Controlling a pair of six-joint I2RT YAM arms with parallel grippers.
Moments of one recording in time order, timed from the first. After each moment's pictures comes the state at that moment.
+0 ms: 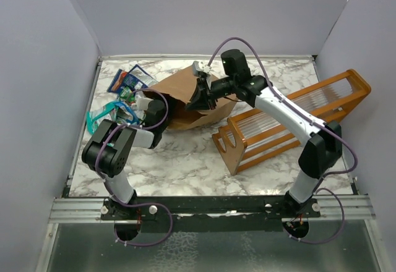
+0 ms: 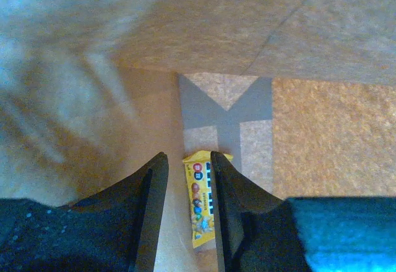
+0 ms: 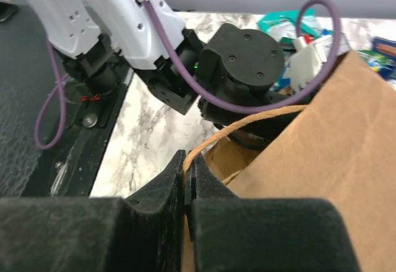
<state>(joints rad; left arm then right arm) -0.37 1.74 0.64 0.84 -0.31 -1.29 0.64 1.79 1.66 -0.40 -1.13 -0.40</state>
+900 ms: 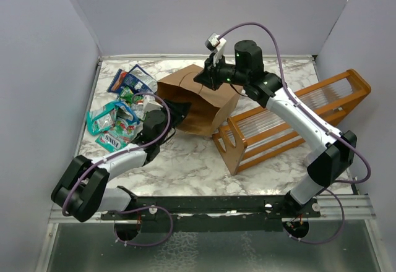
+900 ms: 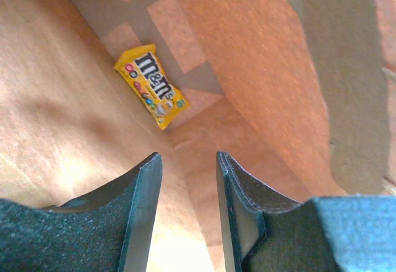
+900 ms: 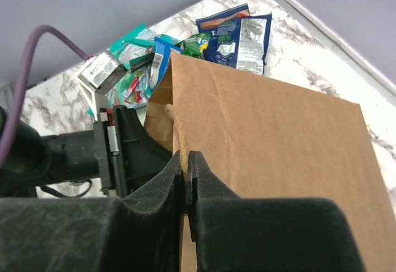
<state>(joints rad) -0.56 1.31 0.51 0.64 -0.22 -1.13 0.64 1.63 1.64 -0.27 -0.44 0.01</state>
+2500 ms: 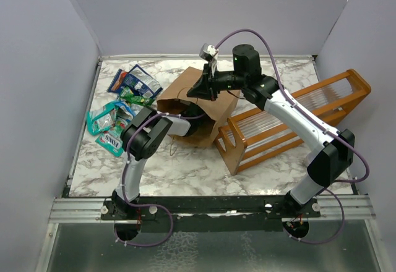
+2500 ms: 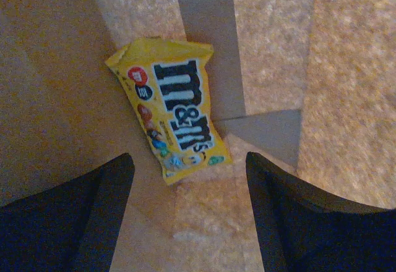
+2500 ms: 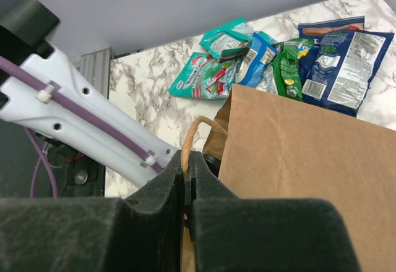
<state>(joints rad) -0.67 2.09 1.11 0.59 -0.34 -1.48 0.64 1.63 1.58 -0.21 -0.81 -0.03</state>
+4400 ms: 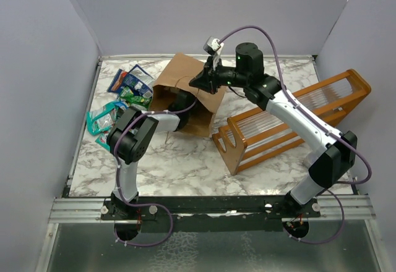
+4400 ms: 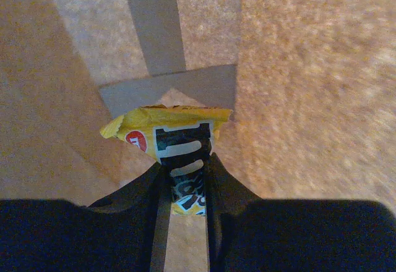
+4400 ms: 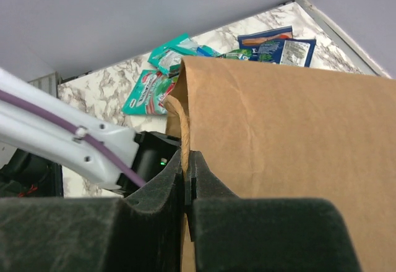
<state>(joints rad) -0.56 2.01 1.11 0.66 -0.26 -1.40 0.64 1.61 1.58 -0.17 -0.62 -0.03</state>
